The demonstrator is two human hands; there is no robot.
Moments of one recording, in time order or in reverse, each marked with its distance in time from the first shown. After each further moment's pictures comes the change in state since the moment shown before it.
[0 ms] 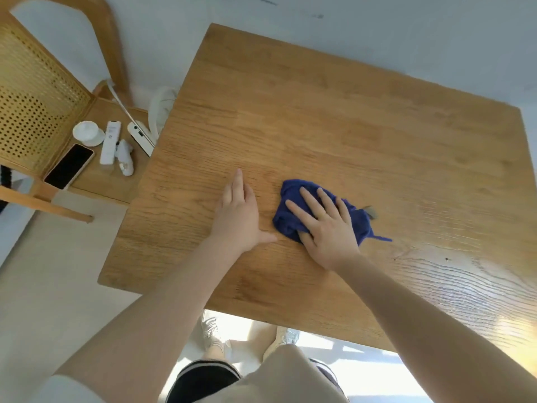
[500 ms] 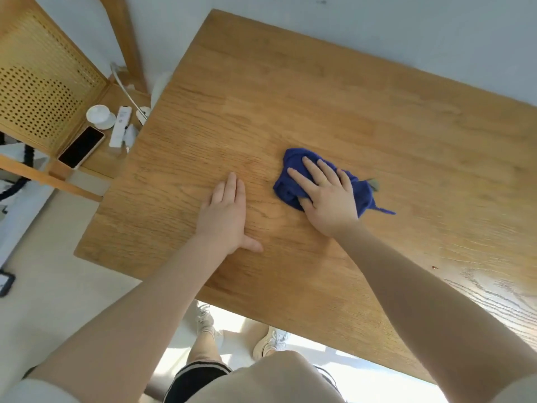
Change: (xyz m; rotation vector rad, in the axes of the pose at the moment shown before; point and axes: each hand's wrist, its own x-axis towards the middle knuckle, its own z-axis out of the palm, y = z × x) left_hand -0.009 0.029 0.024 0.157 -0.039 -0.085; right_hand 0.032 0.053 -0.011 0.031 0.065 -0.032
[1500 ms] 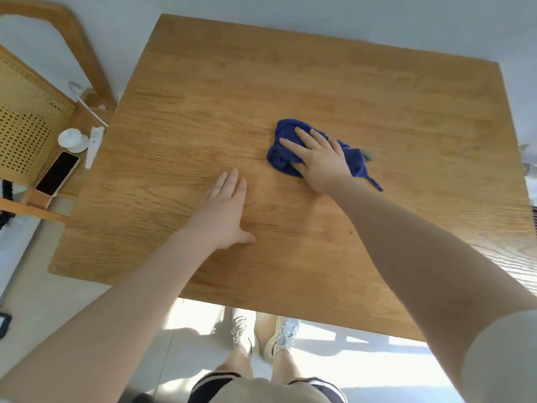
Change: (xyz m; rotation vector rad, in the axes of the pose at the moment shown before) left_hand -0.009 0.033 -0.006 0.041 -0.009 0.207; right_hand 0.009 0.044 -0.019 0.007 -0.058 0.080
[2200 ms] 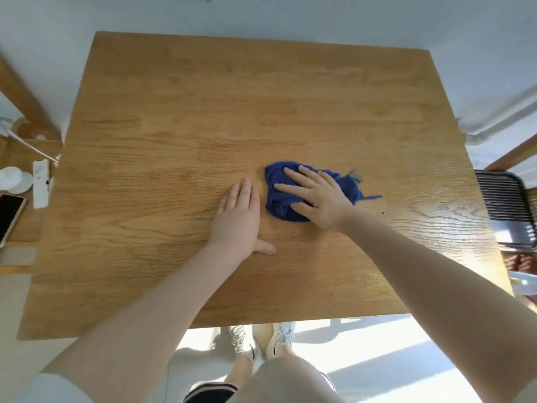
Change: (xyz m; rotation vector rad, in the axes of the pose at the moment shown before) left_hand 0.028 0.035 0.009 0.066 0.041 0.170; right_hand -0.076 0.012 0.009 0.232 -0.042 -0.010
